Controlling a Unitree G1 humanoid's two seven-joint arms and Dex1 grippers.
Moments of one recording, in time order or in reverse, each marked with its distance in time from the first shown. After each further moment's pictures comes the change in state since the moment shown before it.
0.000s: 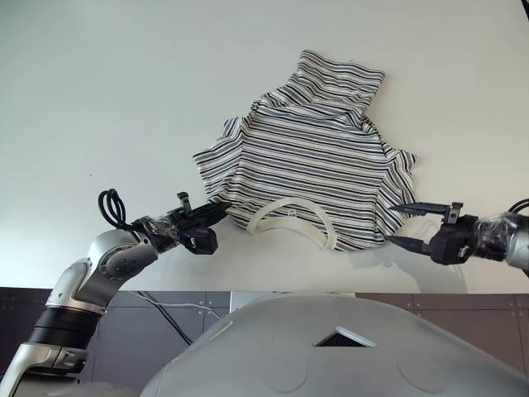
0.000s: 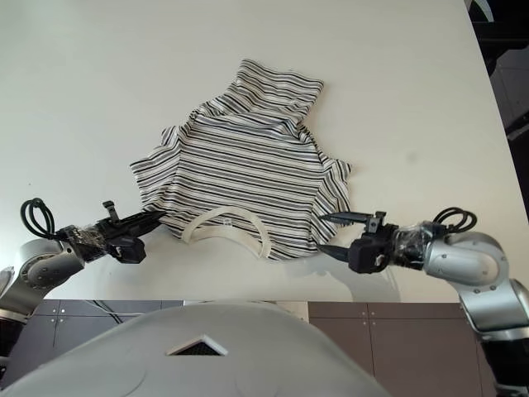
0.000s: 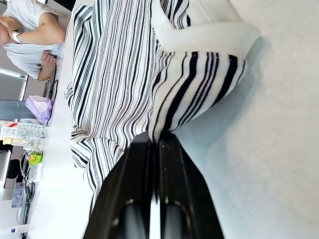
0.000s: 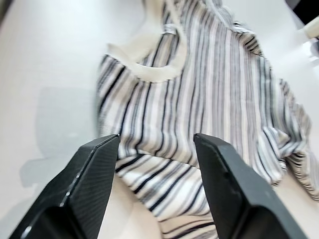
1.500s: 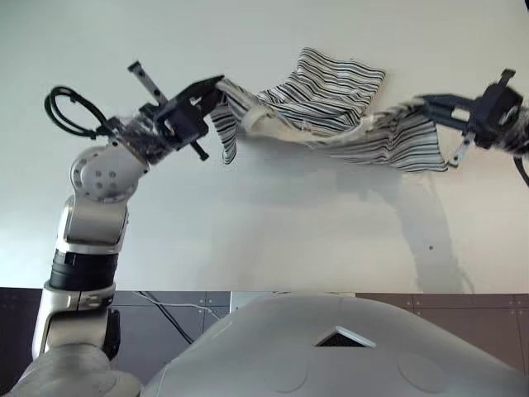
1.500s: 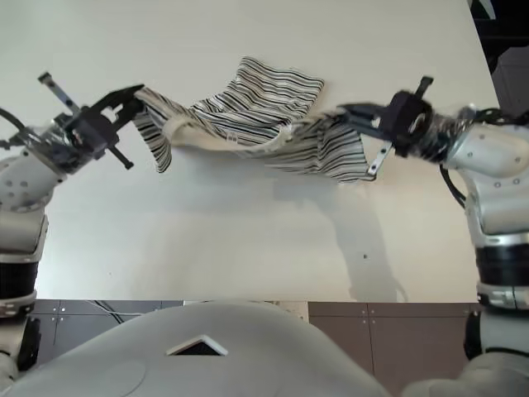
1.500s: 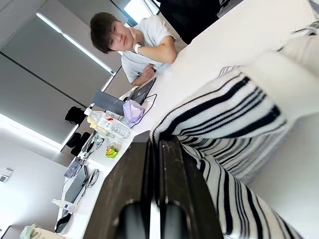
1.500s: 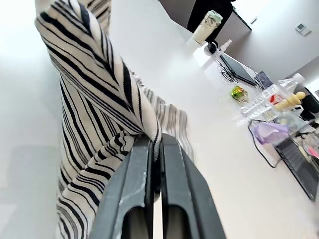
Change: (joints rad) left arm -0.499 -0.151 0.069 -0.127 -0.396 0.492 -0.113; right arm -0.785 0.110 0.082 0.354 0.294 0.394 -0.021
